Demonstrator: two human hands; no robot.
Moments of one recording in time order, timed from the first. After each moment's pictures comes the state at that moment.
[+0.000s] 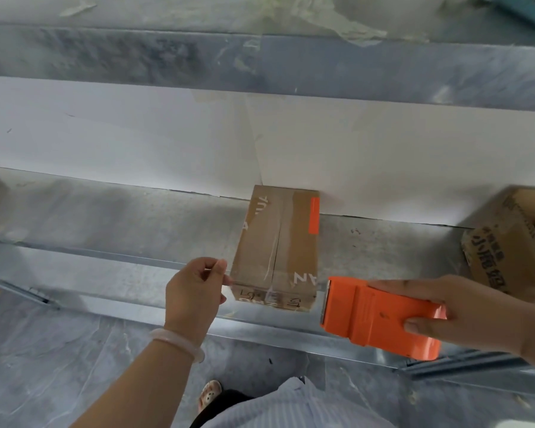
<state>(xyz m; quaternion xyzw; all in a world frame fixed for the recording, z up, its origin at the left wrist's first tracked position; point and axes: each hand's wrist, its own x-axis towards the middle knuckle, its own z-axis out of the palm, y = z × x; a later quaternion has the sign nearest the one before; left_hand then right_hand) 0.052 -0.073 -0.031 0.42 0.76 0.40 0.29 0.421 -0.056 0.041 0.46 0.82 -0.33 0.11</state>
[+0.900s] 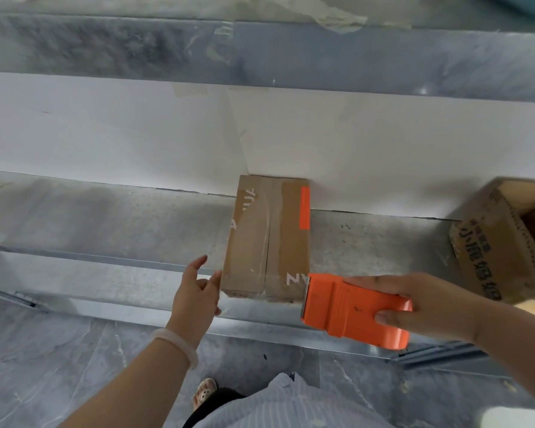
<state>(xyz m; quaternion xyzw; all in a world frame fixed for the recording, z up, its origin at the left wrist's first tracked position) 0.054 -0.064 -0.077 0.35 0.73 0.41 0.43 0.401 -0.044 0.015 0.48 0.80 -0.35 0.06</state>
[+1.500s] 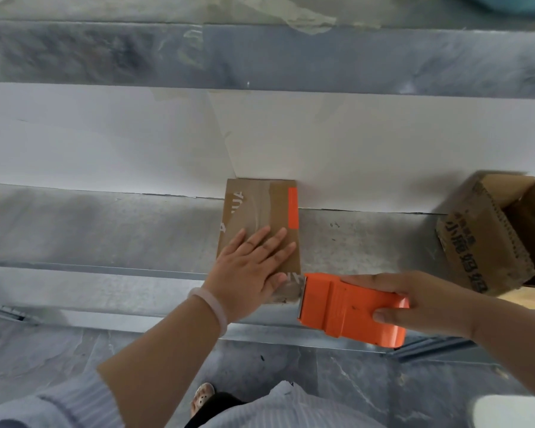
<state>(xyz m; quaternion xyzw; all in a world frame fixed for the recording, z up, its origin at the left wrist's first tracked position) 0.101 -0.018 -0.058 0.88 0.47 0.03 -0.01 0.409 -0.048 0.018 0.49 0.79 -0.37 0.04</state>
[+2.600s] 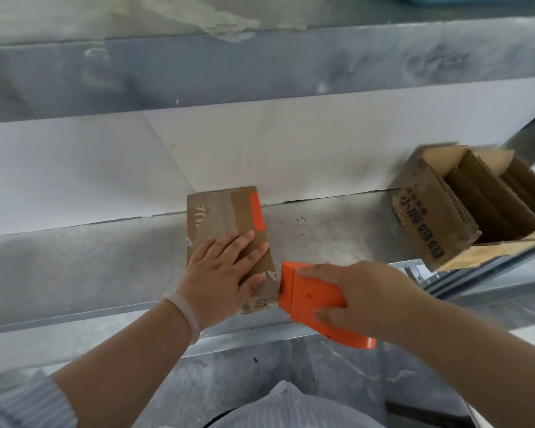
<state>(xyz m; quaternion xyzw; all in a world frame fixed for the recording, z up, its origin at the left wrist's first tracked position) 0.101 0.005 -0.044 0.89 0.46 -0.04 0.03 0.345 -0.075 0.037 0.62 0.75 -0.20 0.08</state>
